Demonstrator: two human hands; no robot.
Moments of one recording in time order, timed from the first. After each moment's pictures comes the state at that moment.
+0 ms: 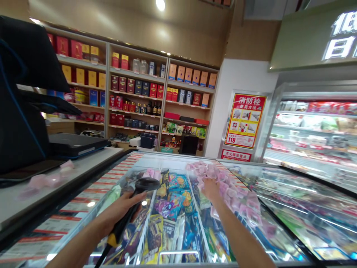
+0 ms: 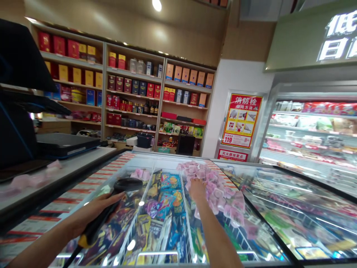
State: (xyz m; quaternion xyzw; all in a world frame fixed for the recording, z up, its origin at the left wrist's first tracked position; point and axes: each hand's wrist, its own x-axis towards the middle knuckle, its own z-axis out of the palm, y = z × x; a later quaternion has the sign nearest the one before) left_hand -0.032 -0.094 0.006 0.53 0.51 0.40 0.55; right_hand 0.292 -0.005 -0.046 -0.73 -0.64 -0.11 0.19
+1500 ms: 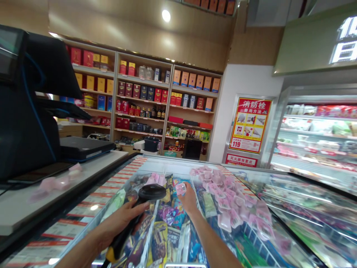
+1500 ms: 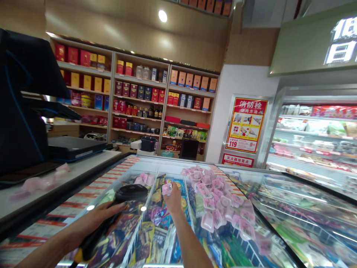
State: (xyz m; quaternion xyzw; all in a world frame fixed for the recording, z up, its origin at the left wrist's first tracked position) left_hand -0.046 -0.094 -0.001 0.57 0.47 0.38 0.56; right_hand 0.180 0.021 -0.082 -0.63 -0.64 0.02 0.44
